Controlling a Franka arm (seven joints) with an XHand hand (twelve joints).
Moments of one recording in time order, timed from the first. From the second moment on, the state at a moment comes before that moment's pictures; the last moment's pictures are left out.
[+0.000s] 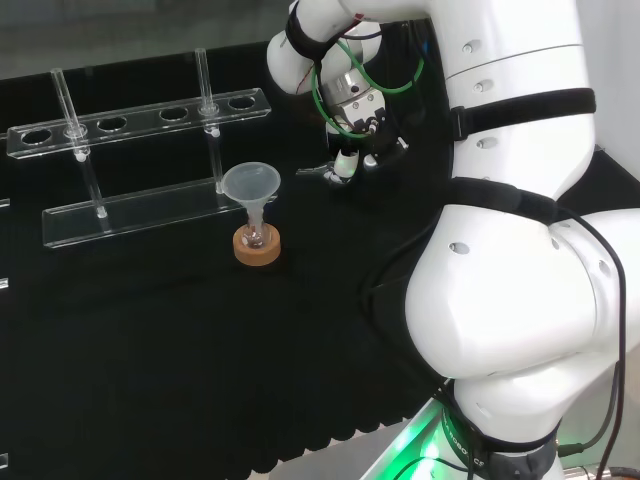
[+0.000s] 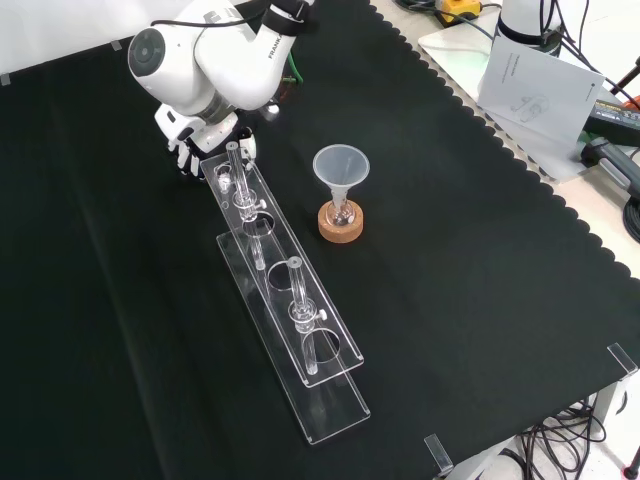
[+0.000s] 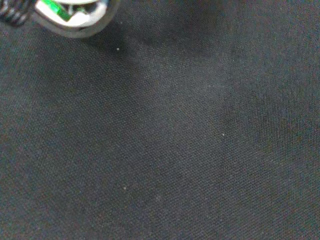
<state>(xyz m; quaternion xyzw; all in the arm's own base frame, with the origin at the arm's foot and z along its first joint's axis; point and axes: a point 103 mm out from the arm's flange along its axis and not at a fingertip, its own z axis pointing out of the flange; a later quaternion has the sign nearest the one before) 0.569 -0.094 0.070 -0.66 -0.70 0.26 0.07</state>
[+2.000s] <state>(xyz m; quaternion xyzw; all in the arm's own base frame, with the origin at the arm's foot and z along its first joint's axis) 0.570 -0.084 0.069 -0.65 -0.71 0.26 0.08</state>
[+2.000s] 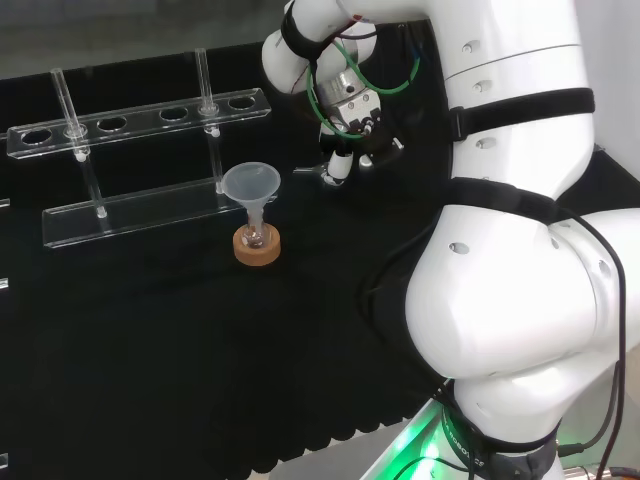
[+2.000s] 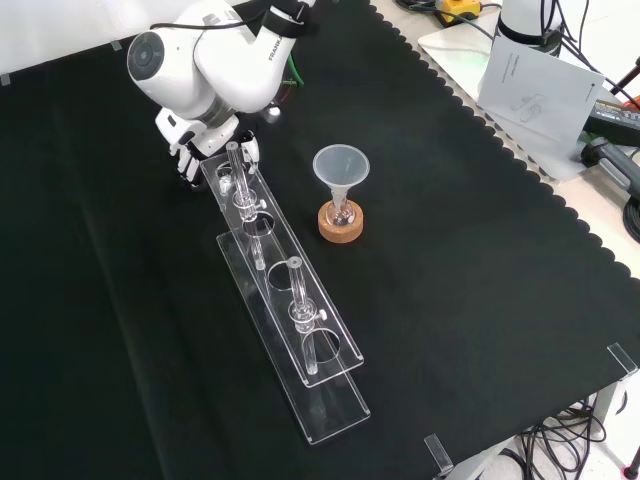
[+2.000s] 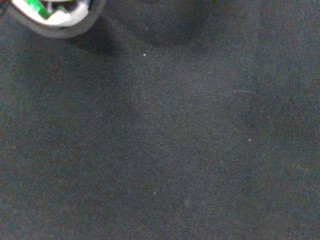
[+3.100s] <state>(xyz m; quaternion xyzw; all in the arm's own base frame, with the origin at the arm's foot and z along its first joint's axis) 0.565 -0.087 0.091 -0.67 -0.70 0.25 0.04</state>
